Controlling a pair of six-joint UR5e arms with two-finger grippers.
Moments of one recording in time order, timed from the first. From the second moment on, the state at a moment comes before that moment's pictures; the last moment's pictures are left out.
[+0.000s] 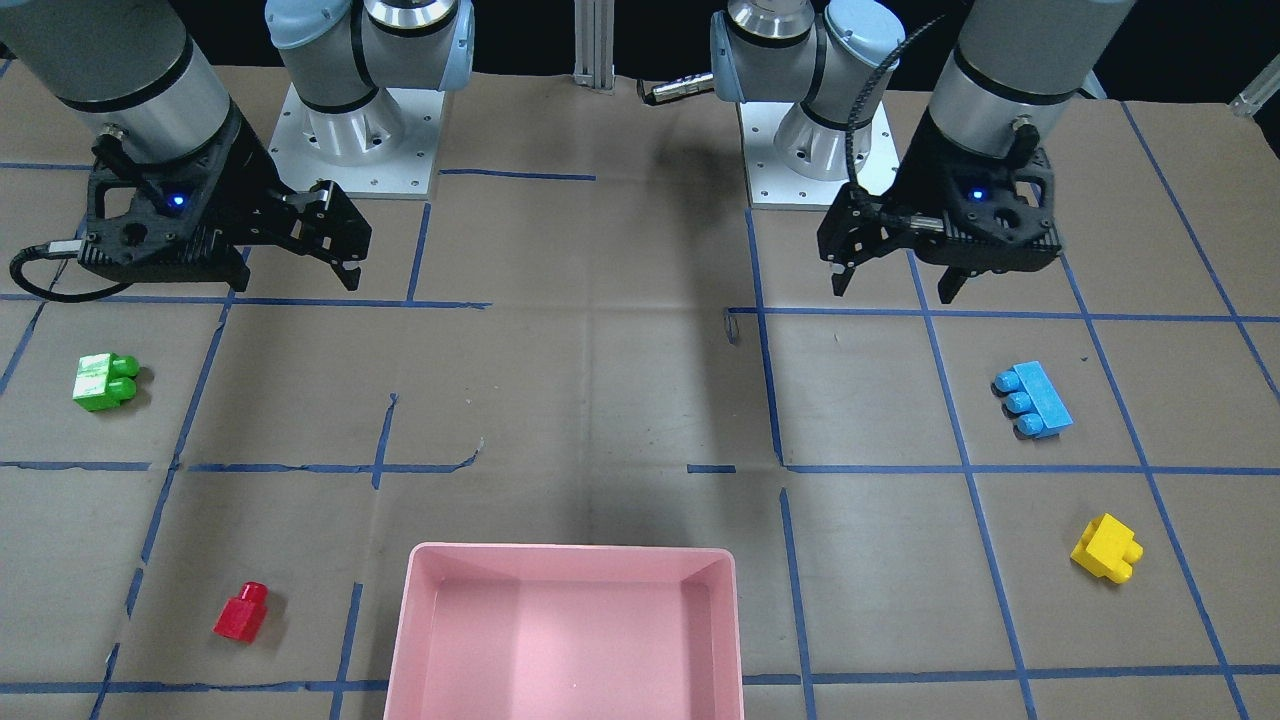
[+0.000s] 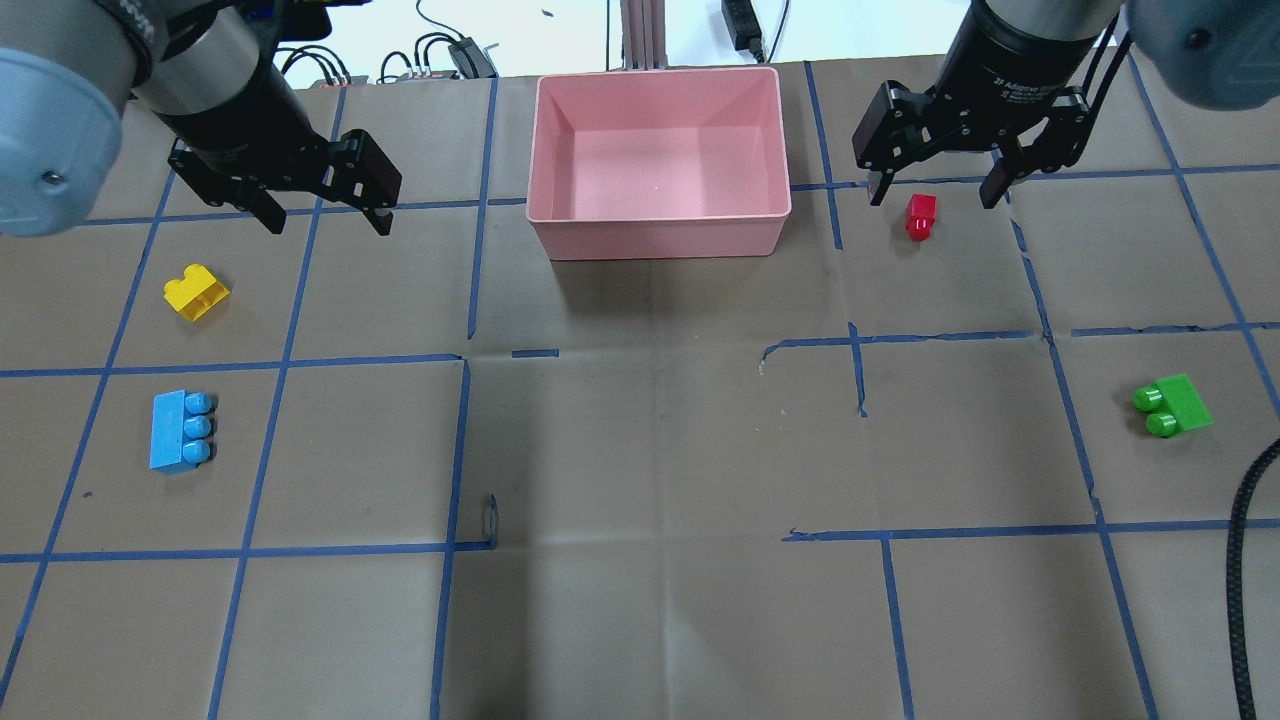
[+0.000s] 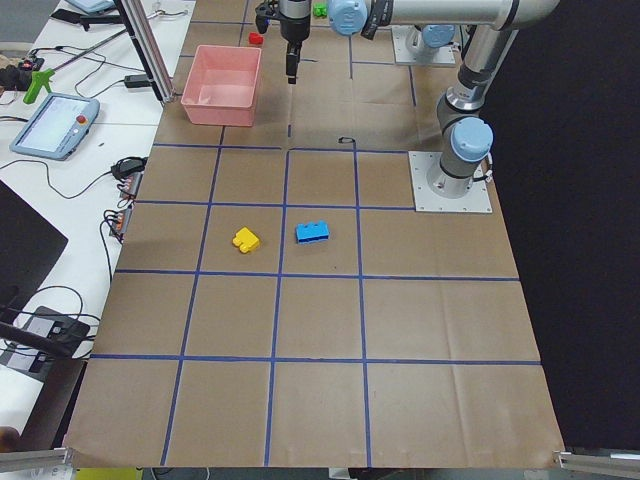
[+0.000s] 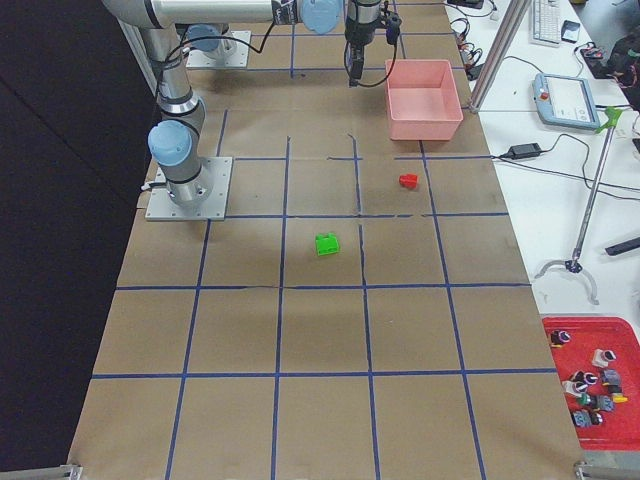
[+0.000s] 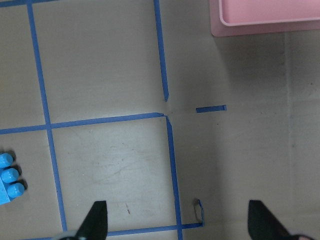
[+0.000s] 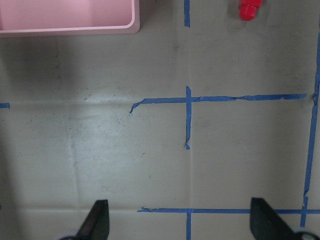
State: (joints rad) left arm -1.50 -1.59 -1.56 -1.49 1.56 0.11; right arm 1.54 -1.49 1.47 -1.52 -1.49 -0.05
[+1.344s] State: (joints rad) left arm -0.91 -1.74 -1.74 -1.26 1.58 0.23; right arm 1.06 -1.44 1.57 -1.62 -1.65 -0.63
